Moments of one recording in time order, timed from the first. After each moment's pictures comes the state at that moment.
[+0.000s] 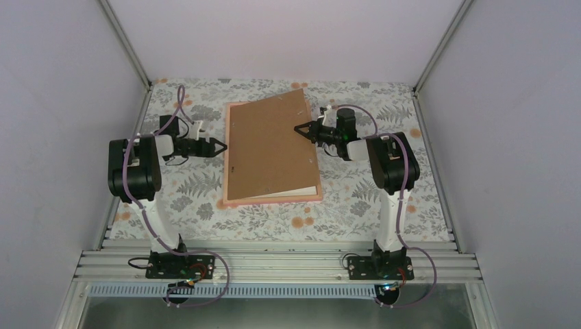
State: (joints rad) left arm 0.15 1.94 1.05 -0.21 0.88 0.16; right arm 0.25 2.13 1.12 0.65 -0.91 1.00
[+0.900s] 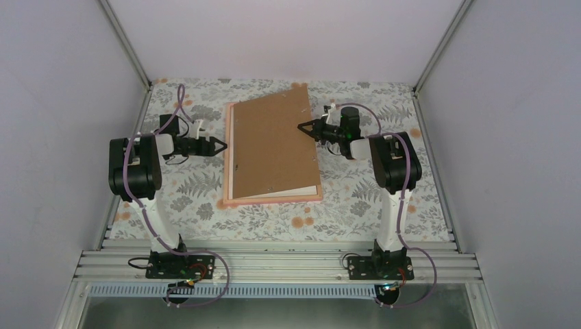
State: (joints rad) left arm 0.15 1.96 1.07 -0.20 0.89 0.16; right arm 0.22 2.13 1.13 0.65 -0.91 0.99
